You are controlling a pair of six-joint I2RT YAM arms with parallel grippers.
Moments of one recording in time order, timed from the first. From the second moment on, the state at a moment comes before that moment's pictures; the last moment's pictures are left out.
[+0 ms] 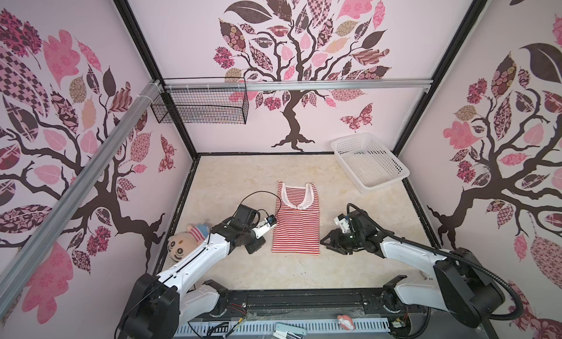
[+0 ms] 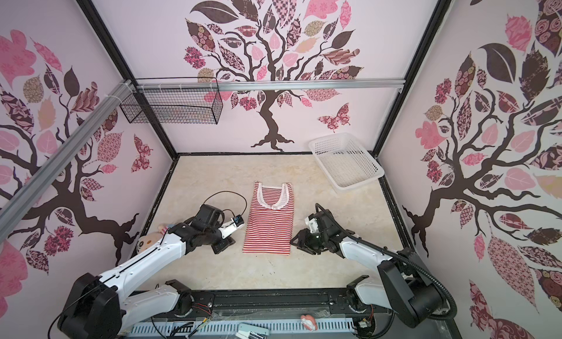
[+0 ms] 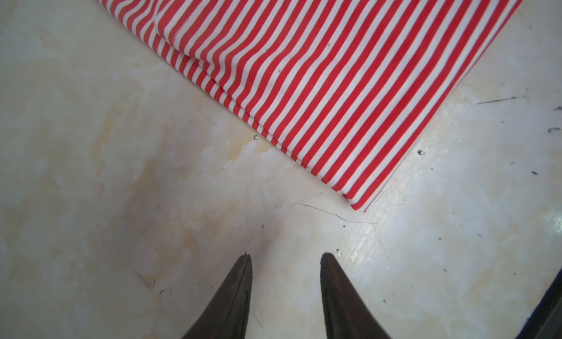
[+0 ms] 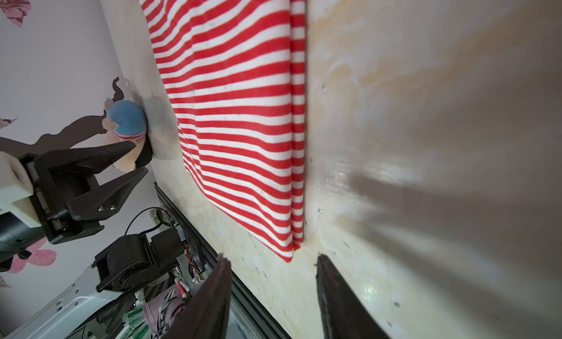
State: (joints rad) left arm -0.48 1.10 0.62 -0.60 0.16 0.55; right arm 0.48 1.24 0.41 -0.08 -0.62 0.88
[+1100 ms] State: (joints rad) left arm -0.77 1.23 0.52 -0.39 0.04 0.56; right arm 0.59 1.26 0.33 0.09 -0.57 1.05
